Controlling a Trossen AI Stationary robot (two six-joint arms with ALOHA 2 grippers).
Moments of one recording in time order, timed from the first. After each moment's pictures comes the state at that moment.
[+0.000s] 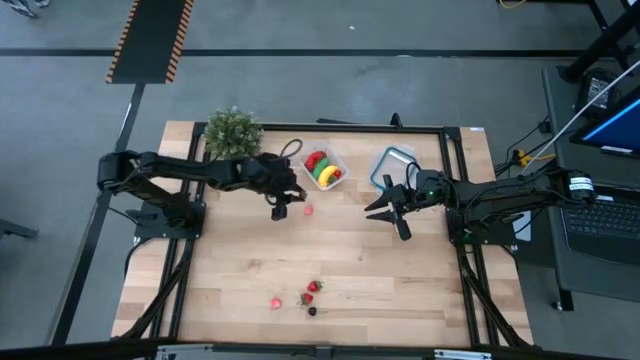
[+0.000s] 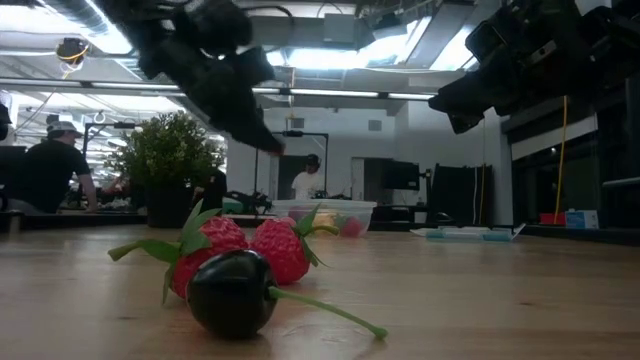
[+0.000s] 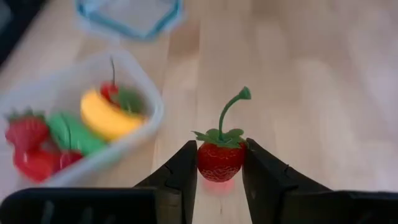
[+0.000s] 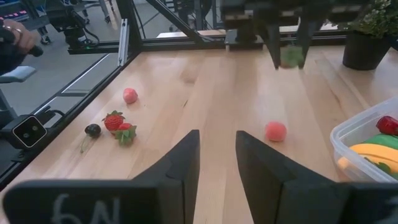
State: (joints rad) left arm 0.24 1.38 0.71 0.01 0.16 0.13; right arm -0.12 1.05 0.32 0.47 -0.33 0.02
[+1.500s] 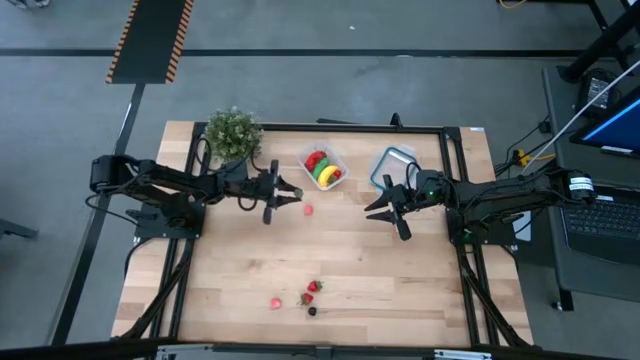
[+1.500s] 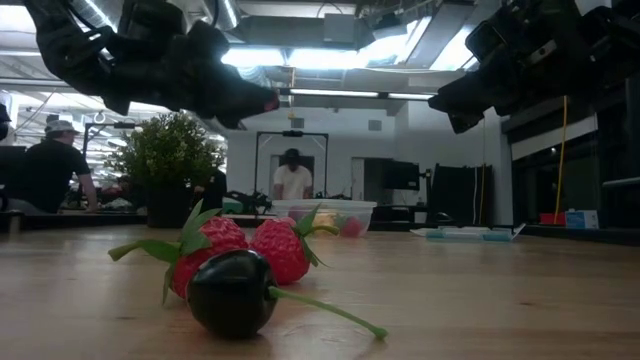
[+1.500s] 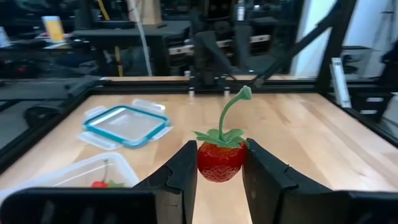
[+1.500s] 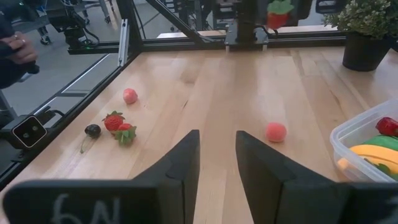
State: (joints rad) left arm 0.24 1.31 0.34 0.87 0.25 0.03; right arm -0.12 1.05 0.32 0.48 -0.33 0.02
